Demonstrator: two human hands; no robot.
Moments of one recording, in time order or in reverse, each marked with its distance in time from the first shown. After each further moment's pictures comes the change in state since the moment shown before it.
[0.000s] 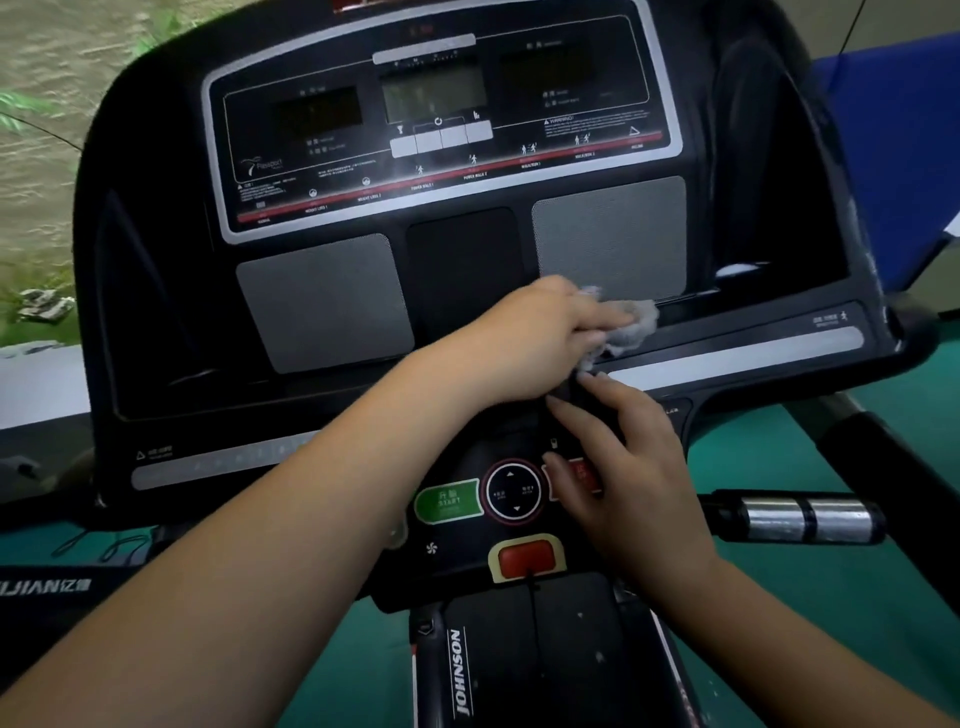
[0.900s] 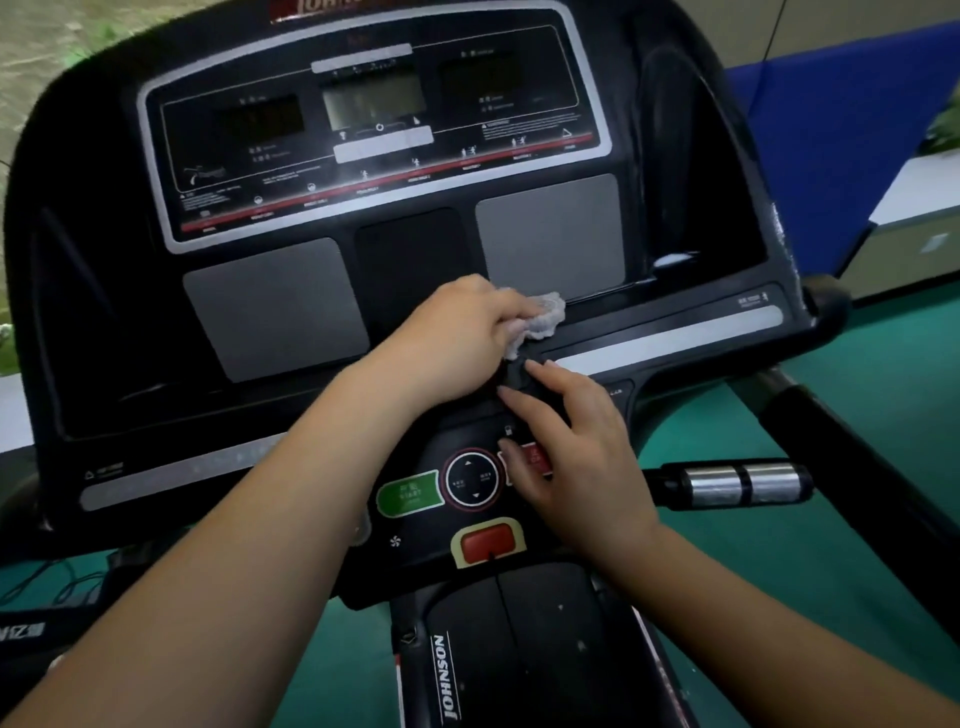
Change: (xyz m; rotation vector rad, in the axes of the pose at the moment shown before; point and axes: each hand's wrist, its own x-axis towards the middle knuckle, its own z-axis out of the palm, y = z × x) left_hand -0.012 -0.012 0.005 0.046 0.139 -0.072; right_hand -0.001 -0.001 0.003 -0.015 0.035 -0.009
